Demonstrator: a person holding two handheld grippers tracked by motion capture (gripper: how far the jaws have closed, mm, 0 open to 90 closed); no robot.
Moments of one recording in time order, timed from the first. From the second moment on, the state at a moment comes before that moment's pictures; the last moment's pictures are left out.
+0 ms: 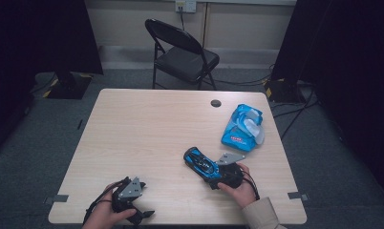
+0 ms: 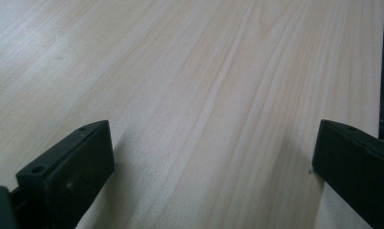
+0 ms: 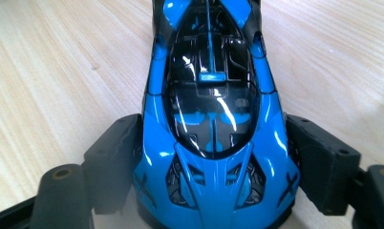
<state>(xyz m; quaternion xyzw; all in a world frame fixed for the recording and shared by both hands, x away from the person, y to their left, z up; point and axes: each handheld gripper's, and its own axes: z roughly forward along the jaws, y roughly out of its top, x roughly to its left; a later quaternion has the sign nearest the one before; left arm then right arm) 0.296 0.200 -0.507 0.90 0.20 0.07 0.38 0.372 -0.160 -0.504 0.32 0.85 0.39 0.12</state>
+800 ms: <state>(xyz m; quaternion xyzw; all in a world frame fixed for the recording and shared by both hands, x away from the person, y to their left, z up) 0.296 0.200 -0.507 0.90 0.20 0.07 0.38 0.380 -0.203 -0.471 0.34 0.84 0.40 0.10</state>
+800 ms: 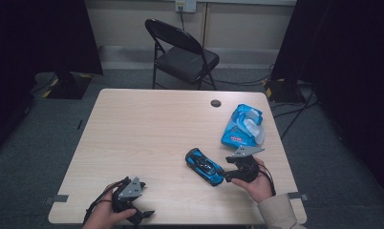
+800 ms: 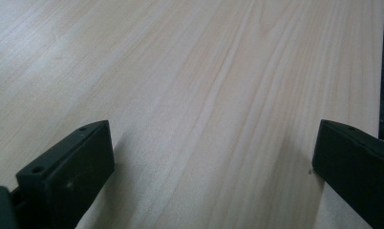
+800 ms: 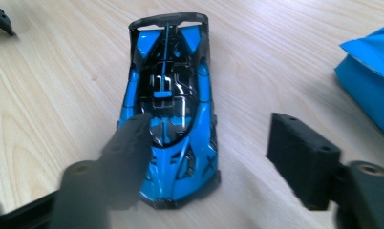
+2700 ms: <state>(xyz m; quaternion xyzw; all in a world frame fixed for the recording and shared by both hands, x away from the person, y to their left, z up) 0.296 0.200 -0.507 0.90 0.20 0.07 0.38 0.459 -0.299 -0.446 0.46 0.80 0.33 0.20</state>
